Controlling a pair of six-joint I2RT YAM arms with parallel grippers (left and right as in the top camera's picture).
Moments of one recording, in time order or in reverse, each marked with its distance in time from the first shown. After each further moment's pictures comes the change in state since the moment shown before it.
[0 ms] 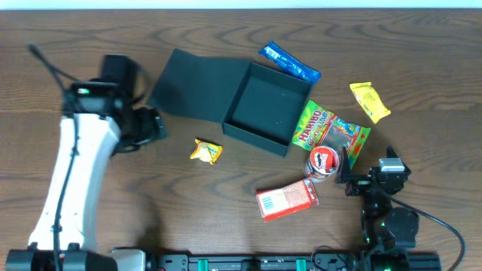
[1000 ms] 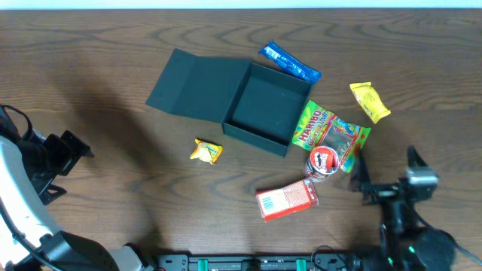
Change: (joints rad) left arm 0.632 0.001 0.000 -0.131 0.213 0.143; right arm -0.009 0.009 0.423 -0.346 -0.041 0.047
